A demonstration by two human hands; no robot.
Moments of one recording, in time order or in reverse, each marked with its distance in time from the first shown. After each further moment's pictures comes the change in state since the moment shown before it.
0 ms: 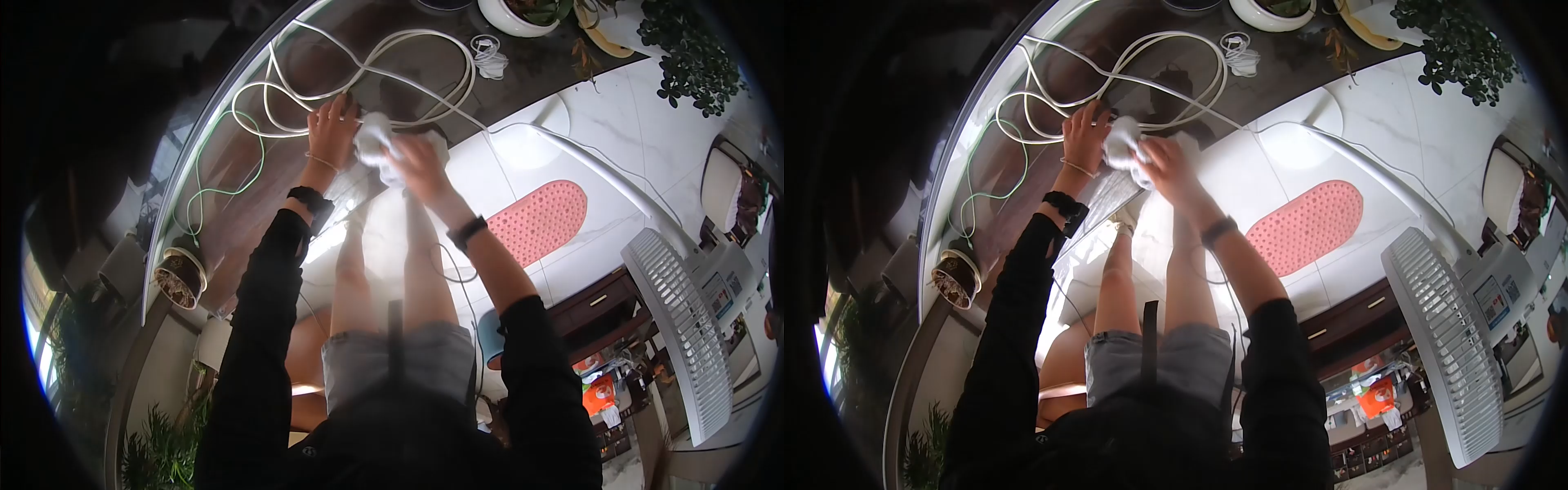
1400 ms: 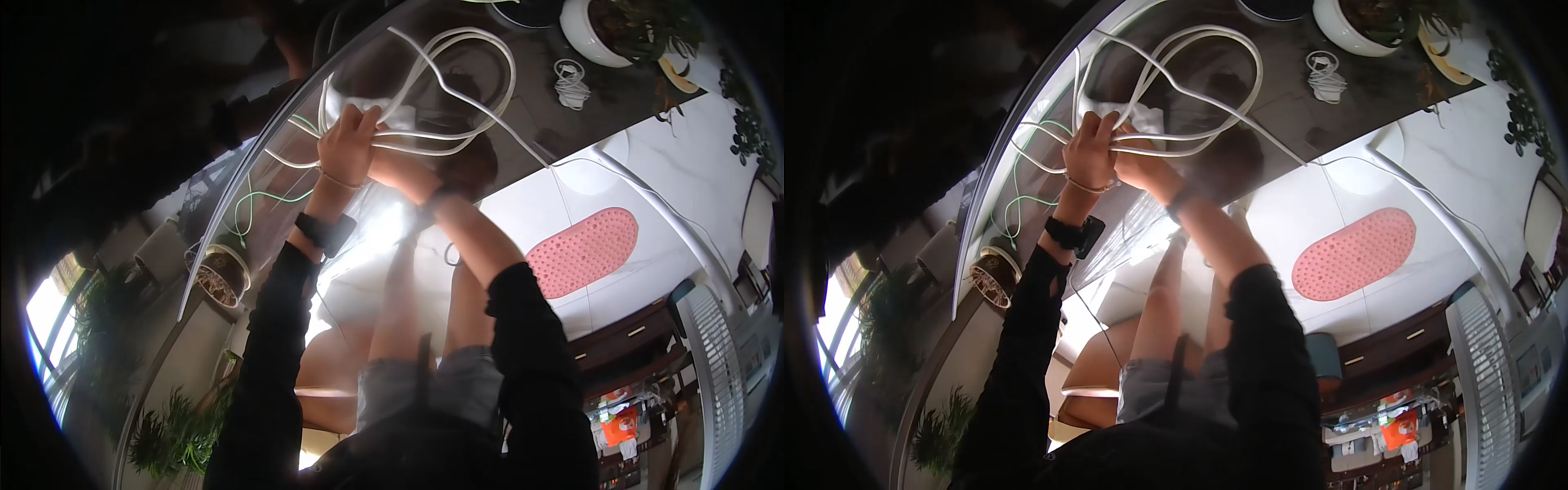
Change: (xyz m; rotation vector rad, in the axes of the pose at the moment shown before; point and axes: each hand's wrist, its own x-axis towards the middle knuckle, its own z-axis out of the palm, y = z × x) left_hand 0.016 -0.059 -0.083 0.007 0.161 -0.020; right_hand 0.140 -0.061 0.141 0.275 -0.307 0.063
